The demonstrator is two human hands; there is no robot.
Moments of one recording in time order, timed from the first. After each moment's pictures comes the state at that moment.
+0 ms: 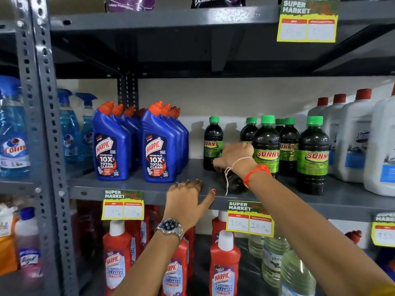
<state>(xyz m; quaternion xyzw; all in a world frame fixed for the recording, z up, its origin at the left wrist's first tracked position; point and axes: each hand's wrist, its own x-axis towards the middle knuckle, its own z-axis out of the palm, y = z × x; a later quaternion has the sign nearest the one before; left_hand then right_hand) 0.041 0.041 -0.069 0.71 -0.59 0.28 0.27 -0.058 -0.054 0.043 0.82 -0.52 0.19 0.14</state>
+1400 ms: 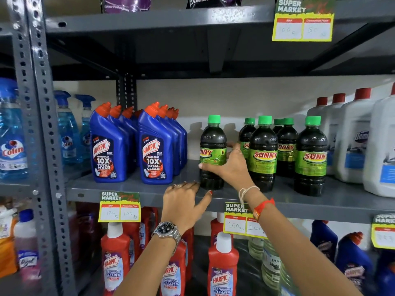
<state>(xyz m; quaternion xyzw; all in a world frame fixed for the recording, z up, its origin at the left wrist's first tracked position) 0.037 0.039 -0.071 0.72 -0.57 0.26 0.29 -0.067 -0.063 -0.003 0.76 -0.34 0.49 -0.26</state>
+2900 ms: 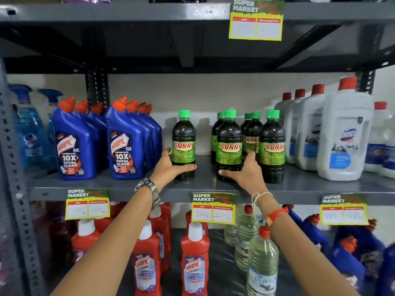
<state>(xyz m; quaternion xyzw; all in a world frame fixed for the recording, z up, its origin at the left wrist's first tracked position) 0.027 -0.003 -0.015 0.63 -0.52 -0.17 0.55 -0.174 -0.082 -0.027 0.72 -0.42 0.51 -0.23</state>
